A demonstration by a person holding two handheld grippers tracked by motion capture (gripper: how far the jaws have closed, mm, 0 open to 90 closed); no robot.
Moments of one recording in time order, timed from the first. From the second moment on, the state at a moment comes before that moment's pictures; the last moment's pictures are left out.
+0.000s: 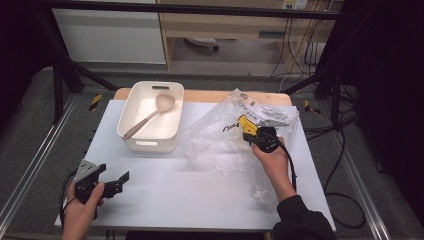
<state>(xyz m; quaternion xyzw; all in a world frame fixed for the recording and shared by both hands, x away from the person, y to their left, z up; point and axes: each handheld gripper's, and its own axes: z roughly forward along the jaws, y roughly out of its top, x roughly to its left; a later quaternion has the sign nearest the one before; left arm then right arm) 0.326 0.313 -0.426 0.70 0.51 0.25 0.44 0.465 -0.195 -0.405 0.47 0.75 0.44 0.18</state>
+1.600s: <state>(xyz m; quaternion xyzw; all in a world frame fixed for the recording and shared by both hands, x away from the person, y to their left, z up) 0.351 0.097 -0.435 0.84 0.29 0.15 0.43 0.407 -0.156 -0.347 0.45 0.75 0.45 0.19</state>
